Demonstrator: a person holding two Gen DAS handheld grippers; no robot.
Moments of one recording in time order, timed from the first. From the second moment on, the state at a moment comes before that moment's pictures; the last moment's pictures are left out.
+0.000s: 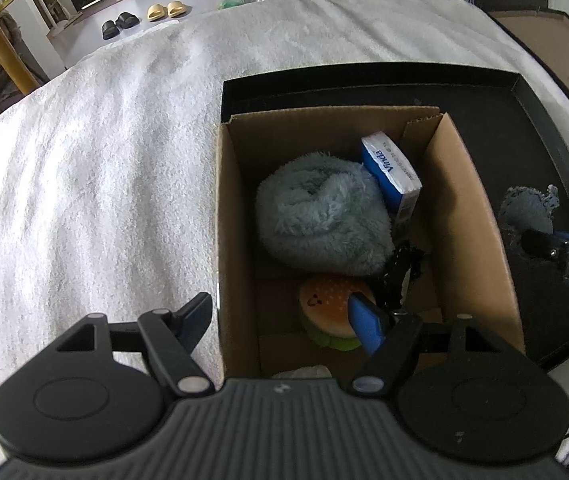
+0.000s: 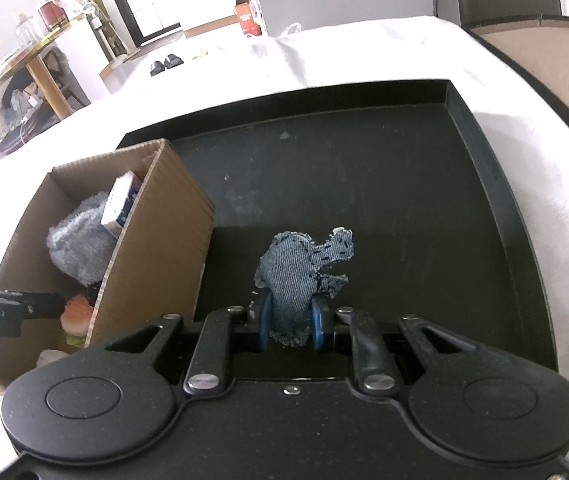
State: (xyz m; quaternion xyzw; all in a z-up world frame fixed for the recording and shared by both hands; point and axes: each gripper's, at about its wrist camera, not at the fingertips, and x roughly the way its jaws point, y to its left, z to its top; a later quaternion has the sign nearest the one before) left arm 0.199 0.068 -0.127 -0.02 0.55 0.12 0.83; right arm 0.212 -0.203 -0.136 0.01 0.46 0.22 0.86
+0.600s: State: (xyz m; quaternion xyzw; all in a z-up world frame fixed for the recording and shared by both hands) left arm 0.174 0.077 -0.113 -0.05 0.52 0.09 0.85; right arm 0.186 -0.180 -0.069 0.02 0.41 0.24 0.88
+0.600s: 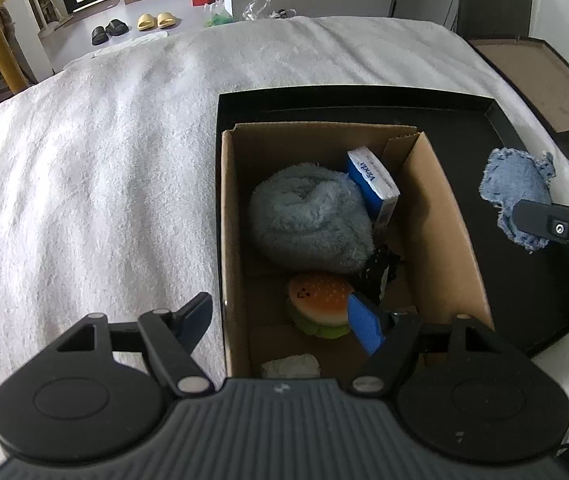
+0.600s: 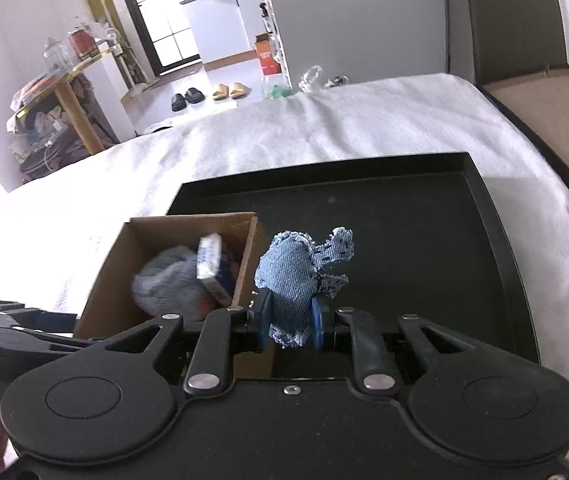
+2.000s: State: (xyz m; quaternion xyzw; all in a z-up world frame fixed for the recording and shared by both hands) left arm 0.148 0.112 -0.141 -0.10 0.53 0.06 0.84; right arm 0.139 -0.096 -0.073 -0.06 0.43 0.27 0.86
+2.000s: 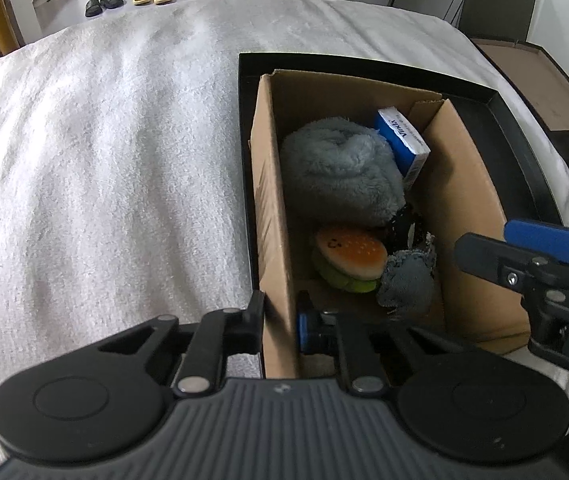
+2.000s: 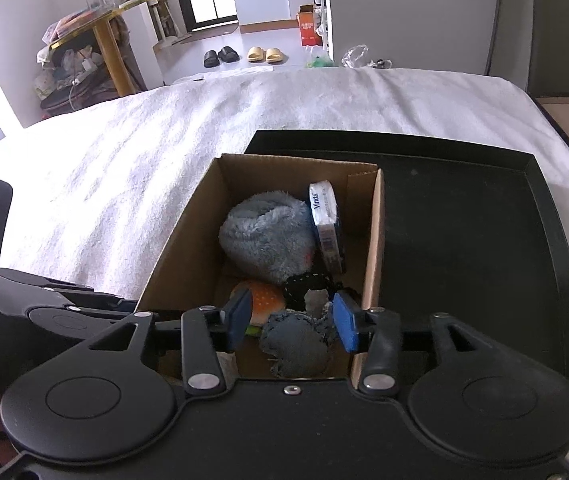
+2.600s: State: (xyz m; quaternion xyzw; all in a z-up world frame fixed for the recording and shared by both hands) left arm 0.157 0.096 -0.132 -0.05 0.54 0.07 0.84; right arm 0.143 -0.126 -0.066 -0.04 0.43 0.26 0.86
